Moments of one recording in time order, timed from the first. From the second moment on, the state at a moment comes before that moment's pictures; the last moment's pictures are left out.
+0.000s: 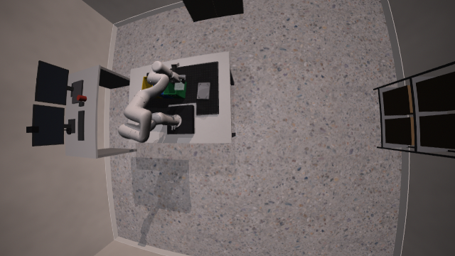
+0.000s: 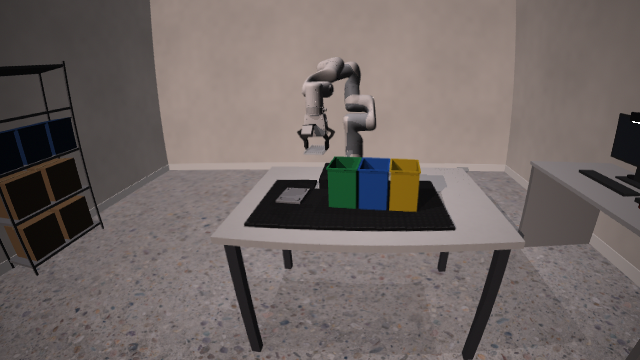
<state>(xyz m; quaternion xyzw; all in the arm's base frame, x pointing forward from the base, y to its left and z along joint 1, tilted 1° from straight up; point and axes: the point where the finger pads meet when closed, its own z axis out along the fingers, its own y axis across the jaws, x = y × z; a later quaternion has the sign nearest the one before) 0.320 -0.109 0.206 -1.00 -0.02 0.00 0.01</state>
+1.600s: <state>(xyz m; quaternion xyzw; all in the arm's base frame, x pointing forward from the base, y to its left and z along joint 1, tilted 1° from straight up) 0.315 0.032 0.205 -1.00 -0.02 0.00 0.01</state>
